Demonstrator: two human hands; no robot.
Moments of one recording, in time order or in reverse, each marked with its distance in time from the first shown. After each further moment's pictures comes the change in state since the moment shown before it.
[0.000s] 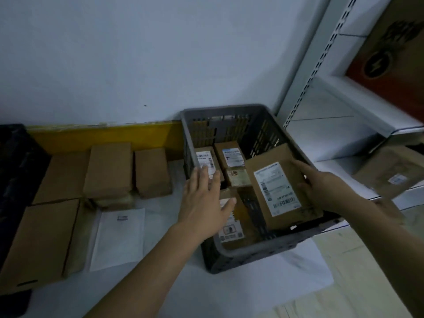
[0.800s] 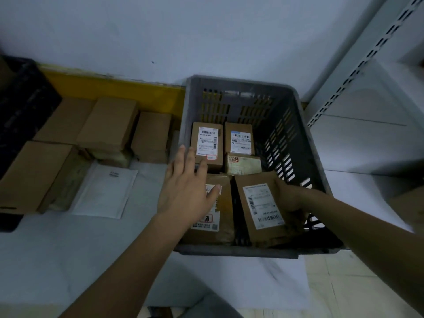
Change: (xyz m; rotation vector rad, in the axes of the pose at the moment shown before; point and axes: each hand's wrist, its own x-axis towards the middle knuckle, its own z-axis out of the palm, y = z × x) left_hand 0.020 0.051 0.038 0.251 0.137 -0.298; right_hand 0.128 0.010 0.074 -0.100 -0.734 -0.132
